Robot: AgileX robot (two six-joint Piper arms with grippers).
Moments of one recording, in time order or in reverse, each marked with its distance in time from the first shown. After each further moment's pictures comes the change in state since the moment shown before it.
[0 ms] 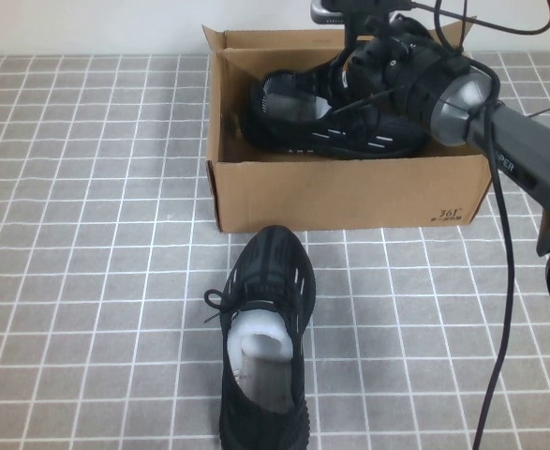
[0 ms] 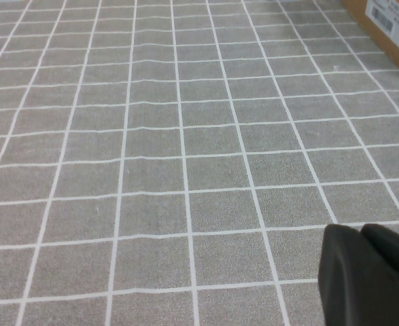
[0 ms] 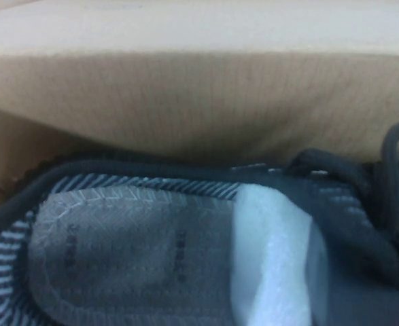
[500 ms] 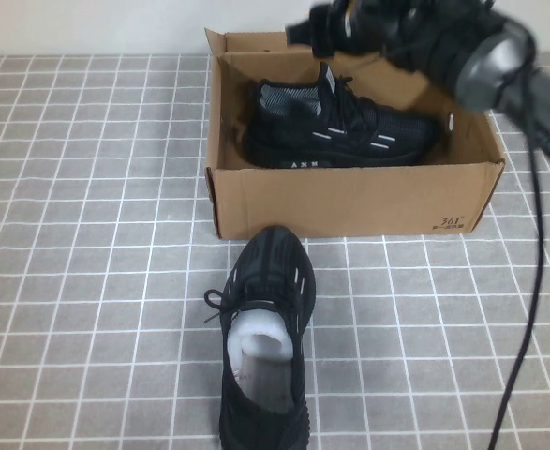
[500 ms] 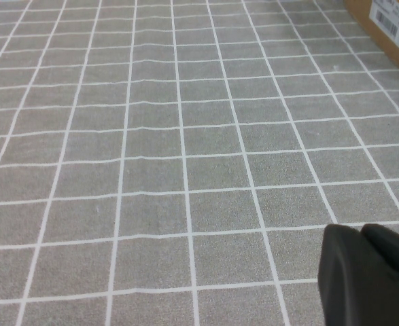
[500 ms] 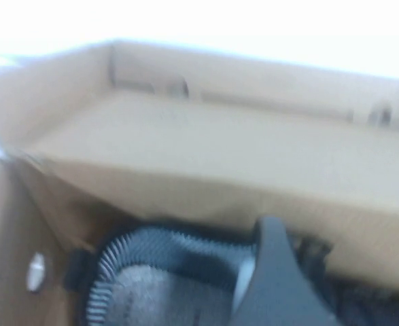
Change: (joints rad) right arm 0.030 -0.128 -0.019 -0.011 0.025 -0.148; left arm 0.000 0.000 0.000 0.000 0.000 0.000
